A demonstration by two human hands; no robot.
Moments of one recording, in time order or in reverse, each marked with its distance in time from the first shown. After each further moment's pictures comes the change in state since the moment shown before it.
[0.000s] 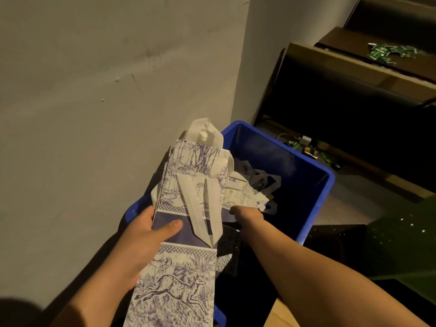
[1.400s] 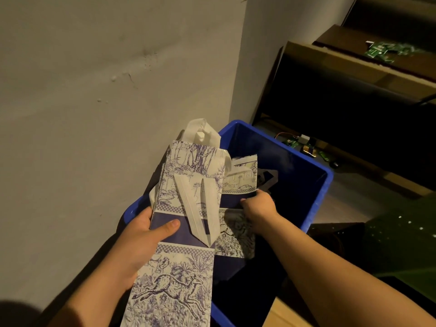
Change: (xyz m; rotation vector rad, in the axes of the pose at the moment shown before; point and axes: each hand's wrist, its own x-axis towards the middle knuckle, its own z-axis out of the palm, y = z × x) left_hand 0.001 0.000 -0.002 -0.009 0.017 -0.044; right_hand -0.008 -0.016 -0.025 -0.143 0.104 -0.414
